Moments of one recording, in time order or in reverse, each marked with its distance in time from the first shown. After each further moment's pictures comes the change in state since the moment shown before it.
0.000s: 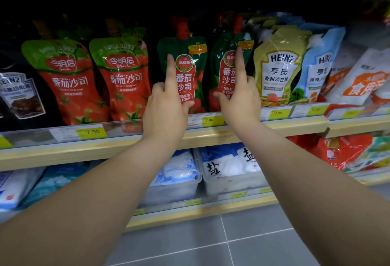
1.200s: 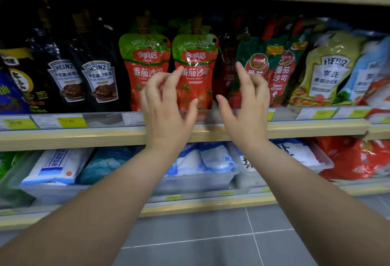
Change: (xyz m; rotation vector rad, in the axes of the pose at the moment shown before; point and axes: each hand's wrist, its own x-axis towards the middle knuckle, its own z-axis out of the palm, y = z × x) left_hand -0.033 -0.086 -0.076 -0.051 0.352 0.117; right_hand -0.073 -0.092 0.033 0.132 0.104 -0.259
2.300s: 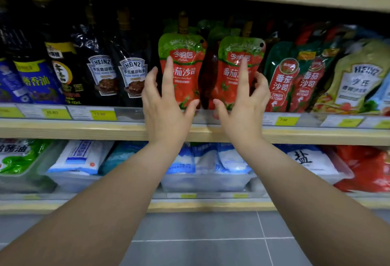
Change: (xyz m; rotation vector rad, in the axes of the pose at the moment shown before) left_hand 0.009 -0.040 -0.029 0.085 -0.084 -0.215; right_hand -0.001 -0.044 0.043 -0.146 -0.094 0.059
